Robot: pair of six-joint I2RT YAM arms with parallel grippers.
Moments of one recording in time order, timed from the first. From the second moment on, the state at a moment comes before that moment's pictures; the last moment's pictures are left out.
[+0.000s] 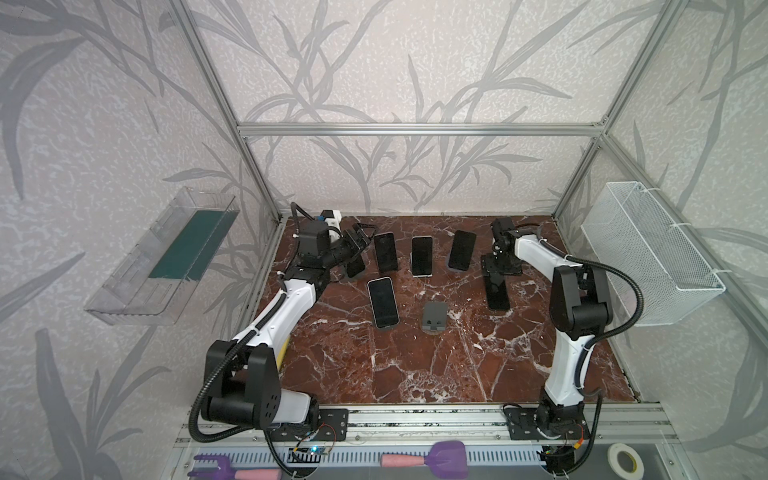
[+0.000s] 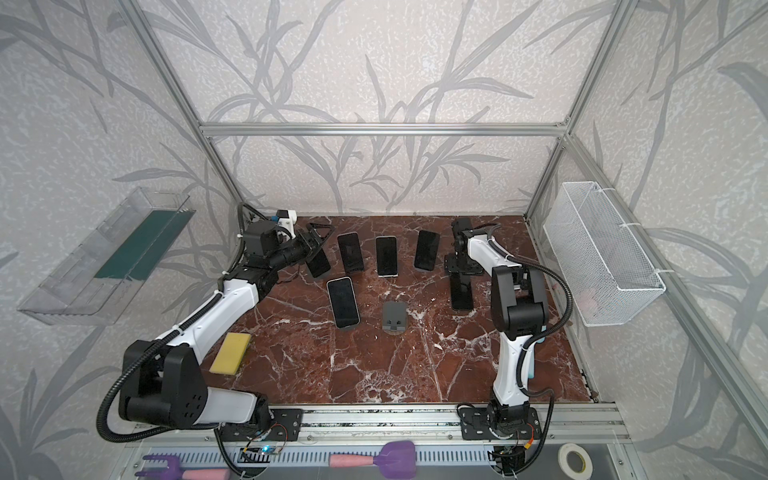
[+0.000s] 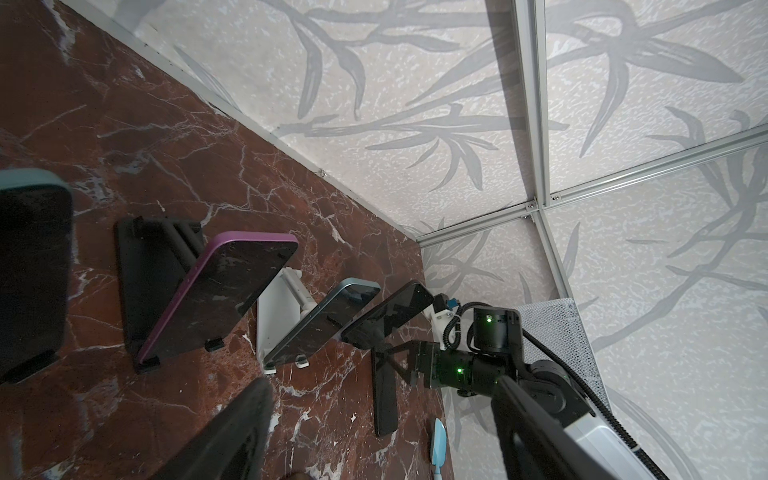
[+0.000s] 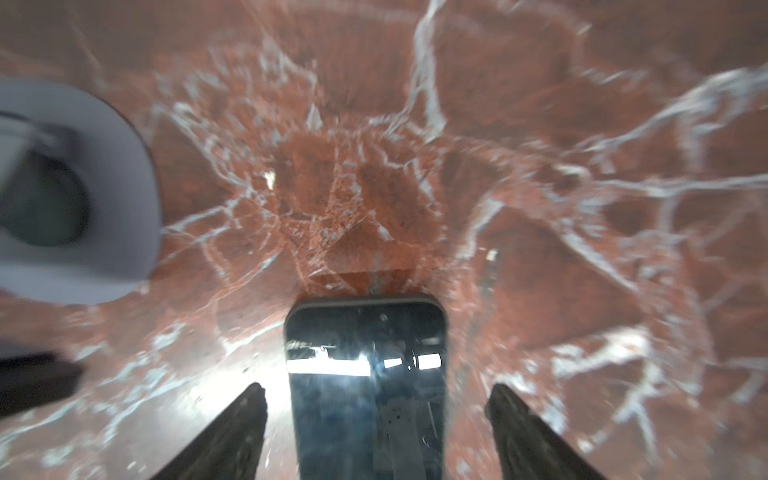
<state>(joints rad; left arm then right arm) -0.13 1.40 1.00 0.10 0.53 -0.92 0.14 2.00 1.55 -0.82 0.12 0.21</state>
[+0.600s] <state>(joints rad) -0.09 1.35 1.00 0.09 0.52 -0.94 0.38 1.34 1.20 -0.78 0.30 0.39</state>
